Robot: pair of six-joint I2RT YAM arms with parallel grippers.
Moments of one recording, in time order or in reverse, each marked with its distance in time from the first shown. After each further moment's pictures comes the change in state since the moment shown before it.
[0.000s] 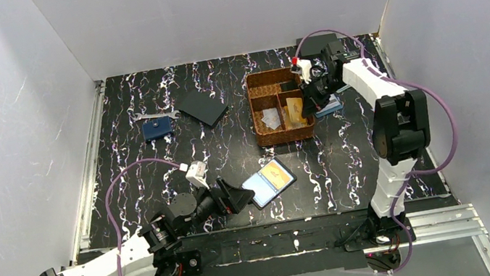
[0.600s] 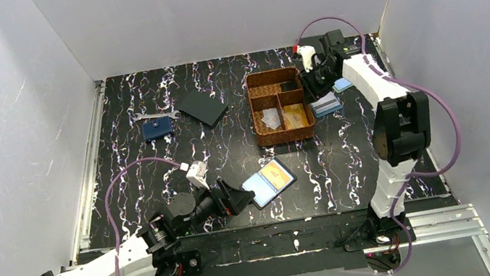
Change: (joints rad) left arm 0.006 -0.019 0.012 -0.035 0.035 0.012; right arm 0.017 0.021 0.105 0.063 0.245 0.143
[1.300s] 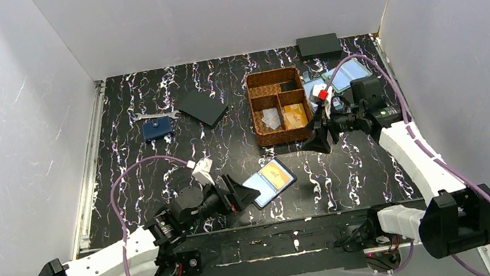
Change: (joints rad) left arm 0.007 0.115 0.039 0.020 0.047 -0.122; right arm 0.002 -0.758 -0.724 0.270 -0.523 -0.156
